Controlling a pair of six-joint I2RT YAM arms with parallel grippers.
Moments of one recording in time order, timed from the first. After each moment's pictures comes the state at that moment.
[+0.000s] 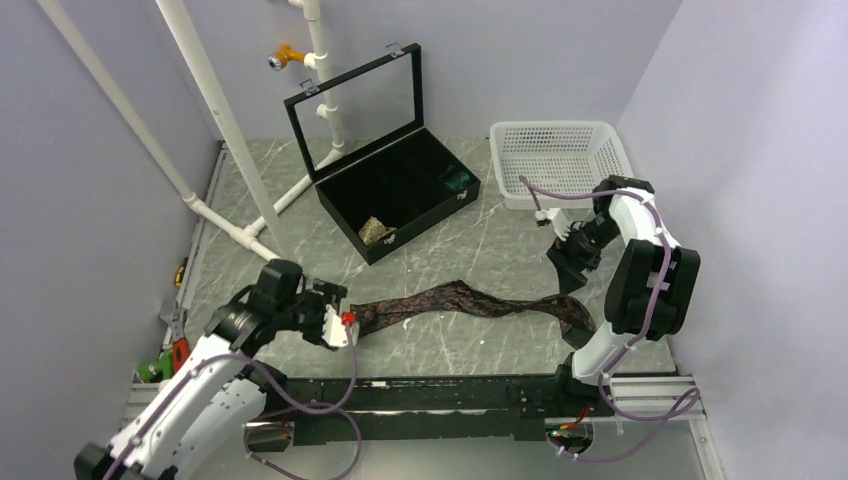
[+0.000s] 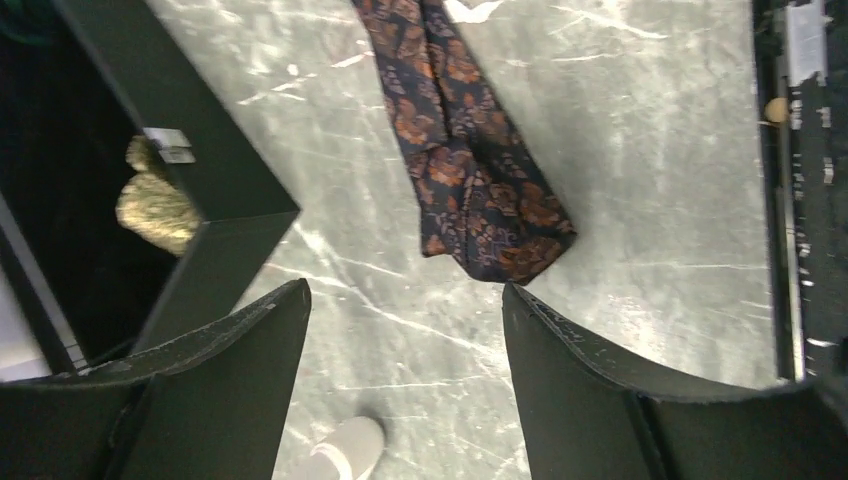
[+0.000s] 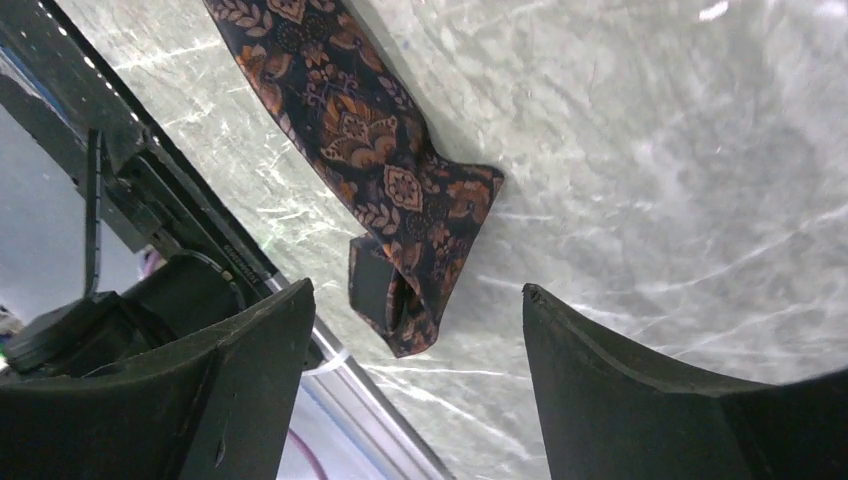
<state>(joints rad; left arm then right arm) -0.45 0.61 0.53 -0.70 0.53 1.27 -0.19 1.70 1.30 -1.39 -0.38 -1.19</state>
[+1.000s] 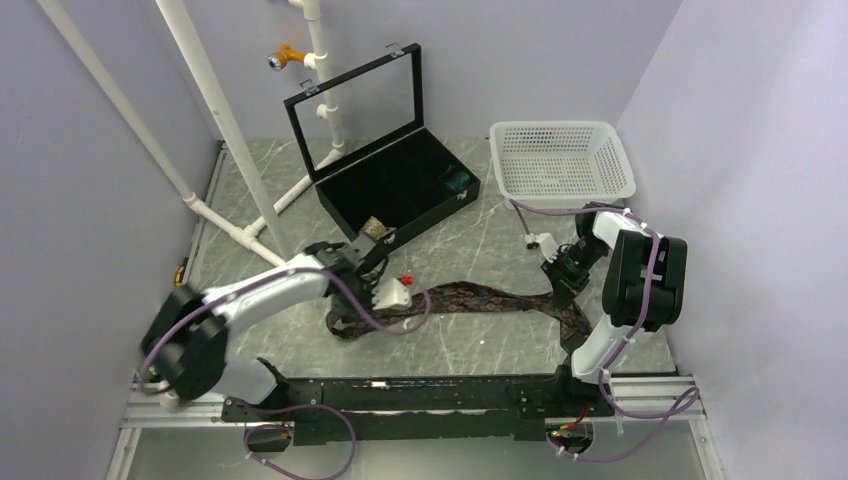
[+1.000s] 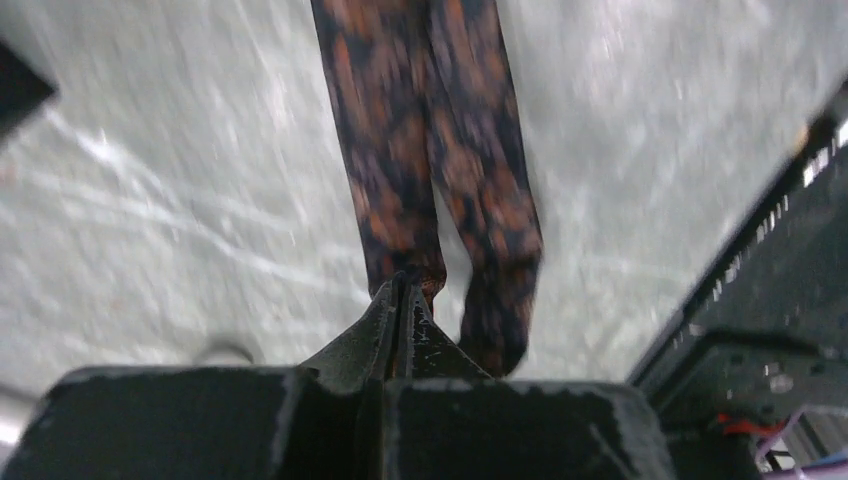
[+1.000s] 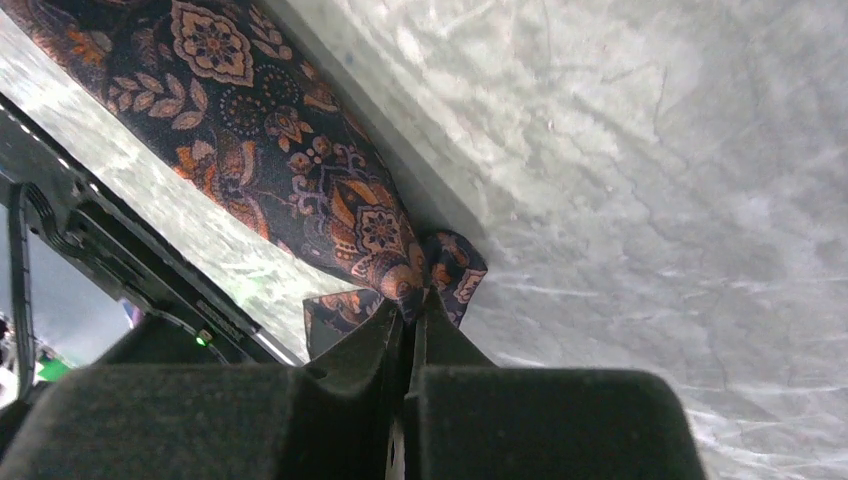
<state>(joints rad) -0.75 1.50 0.96 -0.84 0.07 0.70 -0.19 1.75 1.06 -1.13 -0.33 -1.02</state>
